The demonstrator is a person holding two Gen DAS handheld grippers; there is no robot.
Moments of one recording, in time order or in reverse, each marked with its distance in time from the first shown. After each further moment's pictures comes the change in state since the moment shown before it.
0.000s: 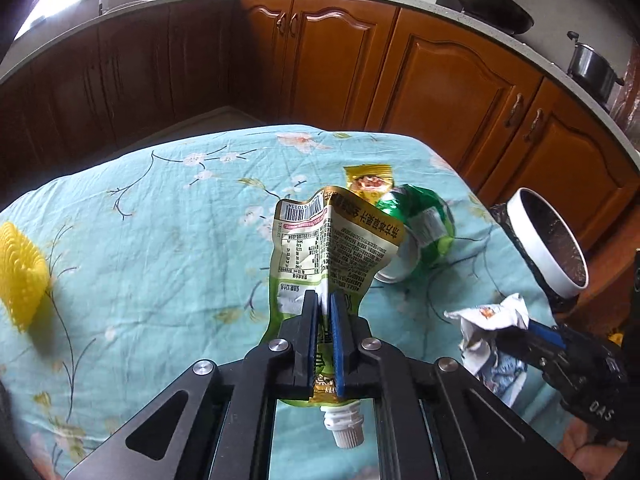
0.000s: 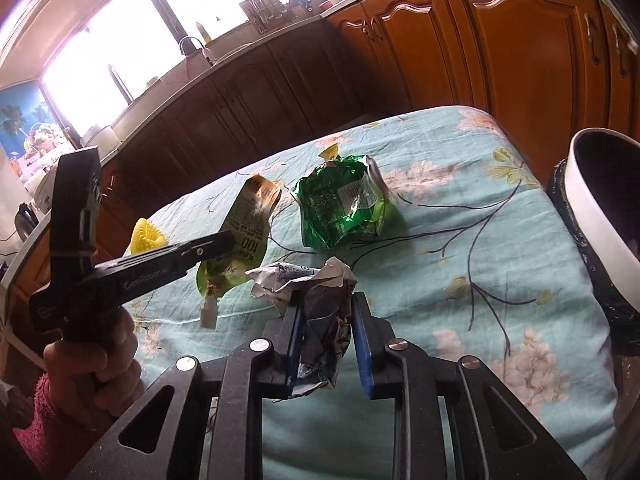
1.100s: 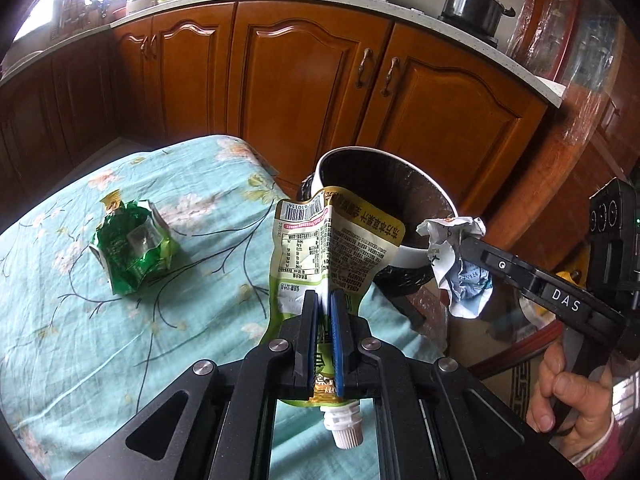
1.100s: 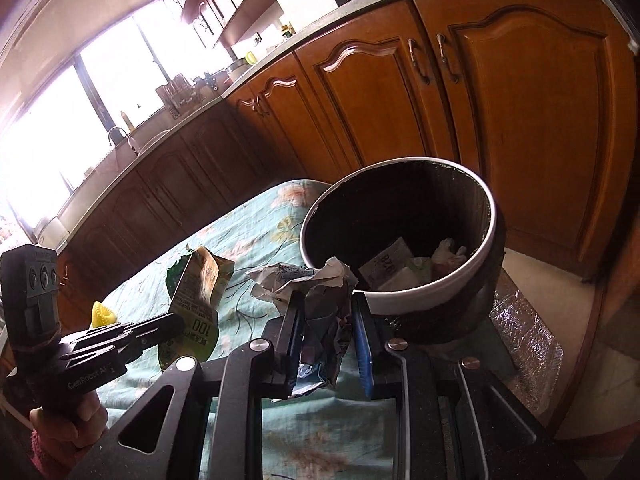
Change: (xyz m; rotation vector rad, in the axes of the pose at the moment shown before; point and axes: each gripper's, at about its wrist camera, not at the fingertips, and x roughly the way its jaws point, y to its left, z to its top) left arm -0.006 -0.171 -0.009 0.237 0.033 -0.234; right arm -0.145 -0.145 -0.017 0.210 -0.226 -0.213
